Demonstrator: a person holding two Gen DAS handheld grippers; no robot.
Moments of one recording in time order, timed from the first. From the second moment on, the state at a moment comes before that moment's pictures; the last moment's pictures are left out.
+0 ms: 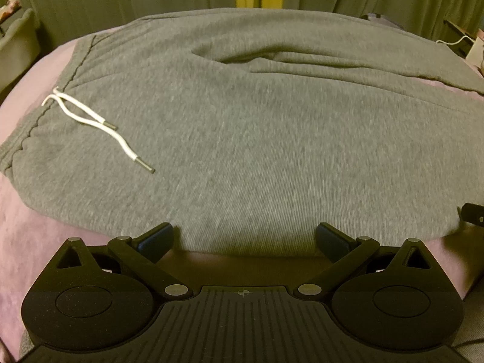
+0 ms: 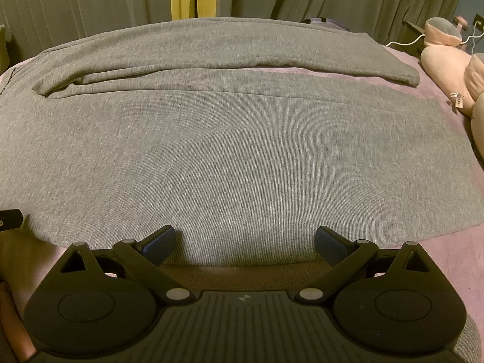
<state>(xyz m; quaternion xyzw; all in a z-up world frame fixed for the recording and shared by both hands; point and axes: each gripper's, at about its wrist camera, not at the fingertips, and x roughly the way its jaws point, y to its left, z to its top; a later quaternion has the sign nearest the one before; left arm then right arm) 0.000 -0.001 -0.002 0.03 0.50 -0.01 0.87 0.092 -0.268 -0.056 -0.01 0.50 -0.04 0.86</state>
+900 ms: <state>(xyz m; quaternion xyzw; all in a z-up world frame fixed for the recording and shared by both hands) -0.003 -0.001 -0.007 0.03 0.50 -0.01 0.86 0.092 -0.267 -0.057 -0.01 0.50 -0.04 0.86</state>
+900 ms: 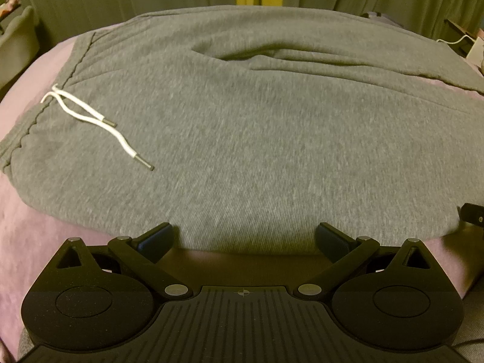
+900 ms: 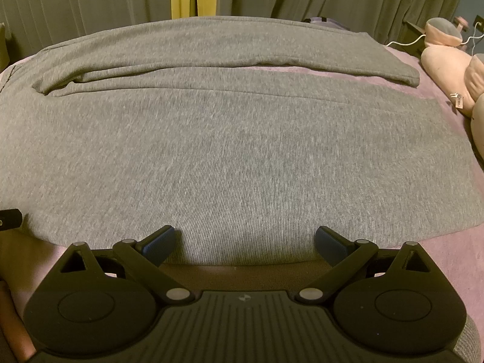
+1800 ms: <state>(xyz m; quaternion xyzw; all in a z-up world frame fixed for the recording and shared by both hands) -0.002 0.000 -0.007 0.03 0.50 -0.01 0.86 0.092 -0.267 -0.056 -0.01 0.50 -0.04 0.86</state>
